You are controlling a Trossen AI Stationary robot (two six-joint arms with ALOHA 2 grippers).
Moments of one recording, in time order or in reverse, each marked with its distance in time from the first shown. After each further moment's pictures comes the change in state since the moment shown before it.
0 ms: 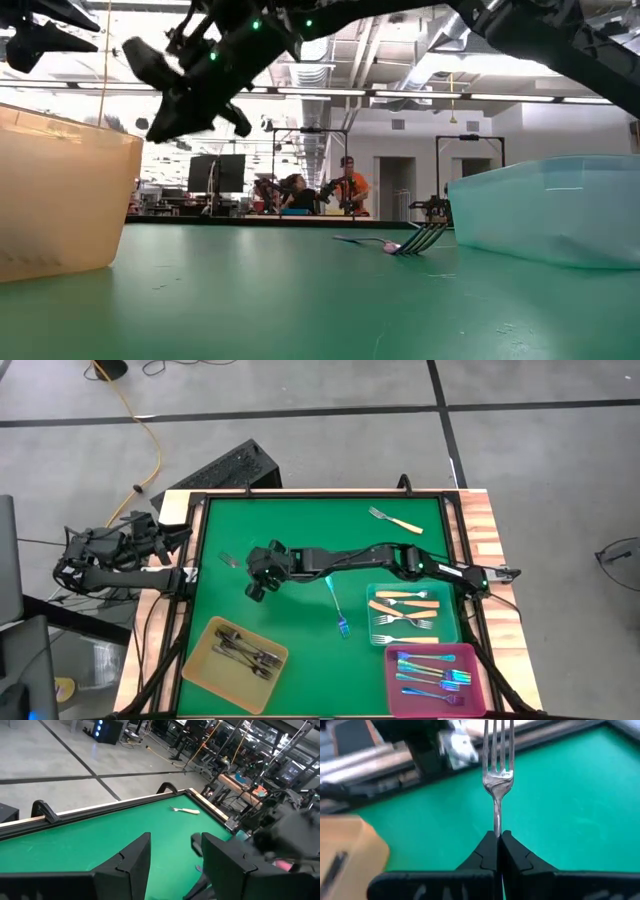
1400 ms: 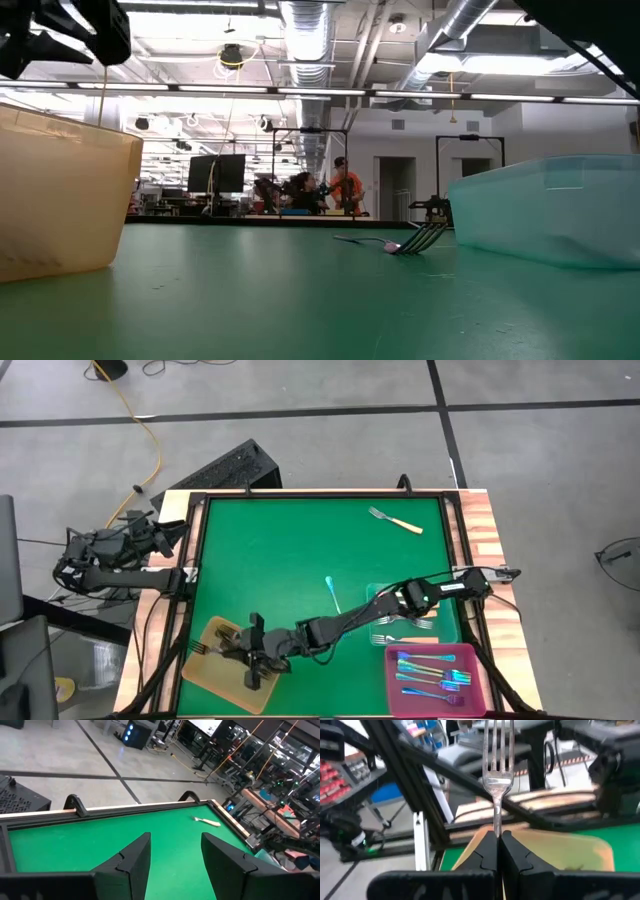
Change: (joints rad) left arm 0.000 0.000 0.000 -0.072 -0.133 -0.127; right arm 0.330 0.071 -0.021 0.552 0.003 0.001
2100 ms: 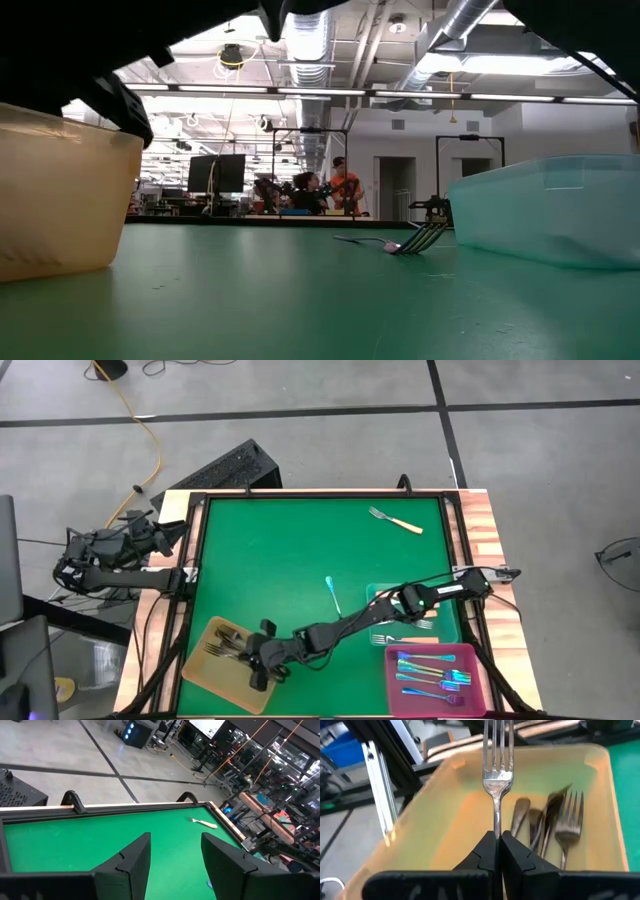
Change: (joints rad) left arm 0.000 0.000 0.000 0.001 0.001 -0.043; right arm 0.012 0.067 0.000 -0.188 0.035 0.106
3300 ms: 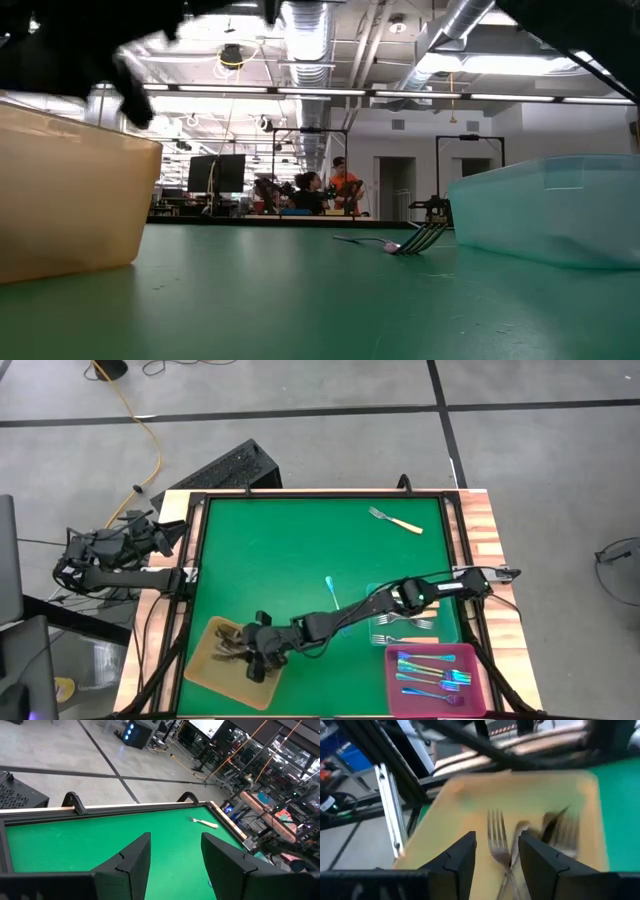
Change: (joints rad) left arm 0.000 0.000 0.000 0.000 -0.002 0.013; right arm -0.048 -0.029 0.022 -0.031 -0.095 -0.010
